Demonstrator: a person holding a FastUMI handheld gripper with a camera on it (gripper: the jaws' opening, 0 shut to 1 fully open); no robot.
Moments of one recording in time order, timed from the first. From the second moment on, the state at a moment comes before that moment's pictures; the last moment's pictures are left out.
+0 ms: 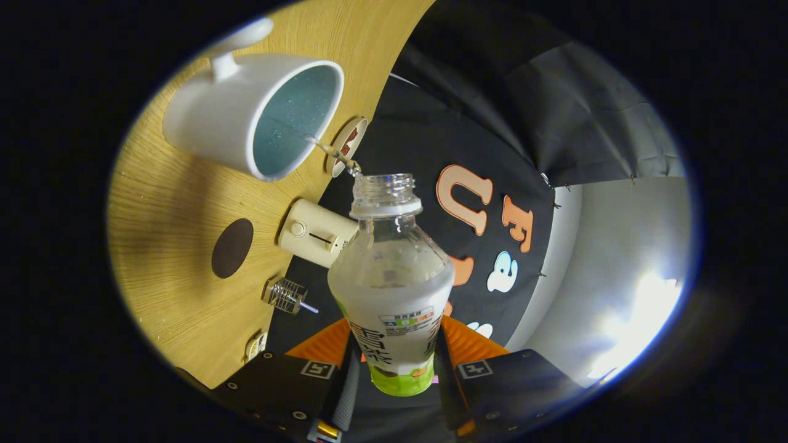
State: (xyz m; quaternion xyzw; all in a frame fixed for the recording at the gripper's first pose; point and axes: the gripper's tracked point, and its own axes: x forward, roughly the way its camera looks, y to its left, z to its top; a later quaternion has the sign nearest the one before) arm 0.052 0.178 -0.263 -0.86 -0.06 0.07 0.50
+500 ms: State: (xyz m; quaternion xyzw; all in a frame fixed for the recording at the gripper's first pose) arm 0.051 0.188 -0.263 -0.87 -0.06 0.09 0.48
